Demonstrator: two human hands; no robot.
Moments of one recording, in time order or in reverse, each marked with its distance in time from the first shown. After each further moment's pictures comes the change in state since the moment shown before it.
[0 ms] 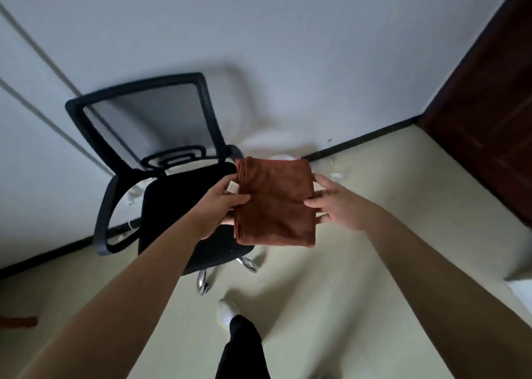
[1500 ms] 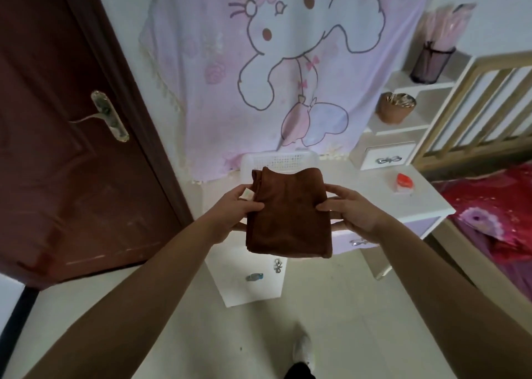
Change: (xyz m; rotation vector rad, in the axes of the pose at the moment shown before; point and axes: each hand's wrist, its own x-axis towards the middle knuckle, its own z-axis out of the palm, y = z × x) left_hand -0.005 0.083 1.201 0.689 -1.326 0.113; right_hand -0.769 0.265 -0.661 0.636 1.465 -0.229
